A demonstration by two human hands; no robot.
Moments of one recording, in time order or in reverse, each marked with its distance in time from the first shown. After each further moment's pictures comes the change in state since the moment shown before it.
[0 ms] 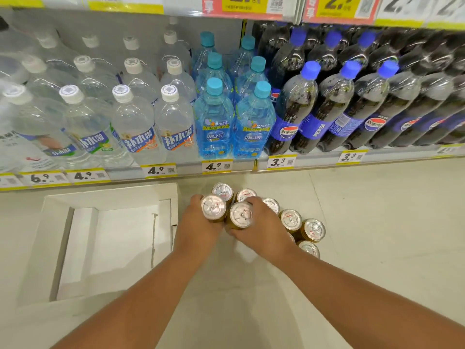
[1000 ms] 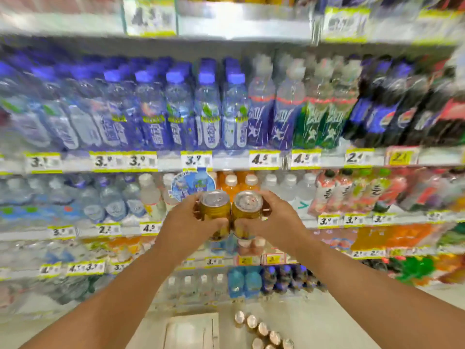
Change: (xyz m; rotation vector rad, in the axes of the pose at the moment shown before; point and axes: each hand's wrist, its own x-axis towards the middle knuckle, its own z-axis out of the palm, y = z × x) left_hand -0.240 0.592 -0.550 -0.170 0.119 0.351; right_hand -0.176 -0.598 -0.565 0.304 0.095 -0.378
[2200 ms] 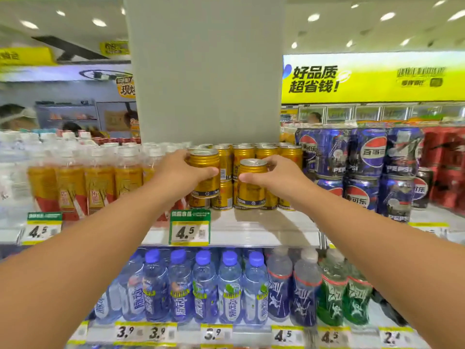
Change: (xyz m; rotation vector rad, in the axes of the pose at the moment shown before) left_hand 0.180 0.369 -0.214 0.116 0.330 0.255; right_hand 0.237 -0.354 -0.172 -0.086 0.185 -0.223
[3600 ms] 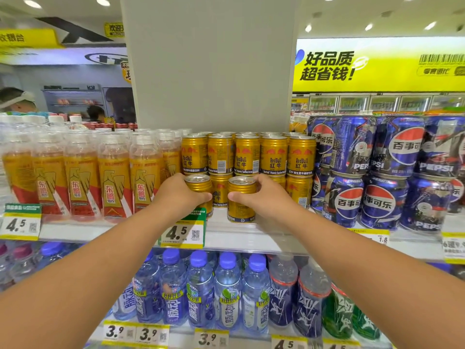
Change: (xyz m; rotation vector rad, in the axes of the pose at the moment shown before) left_hand 0.027 -0.059 0.051 0.205 -0.027 -0.200; right_hand 0.030 0.052 0.059 0.067 -0.179 0.040
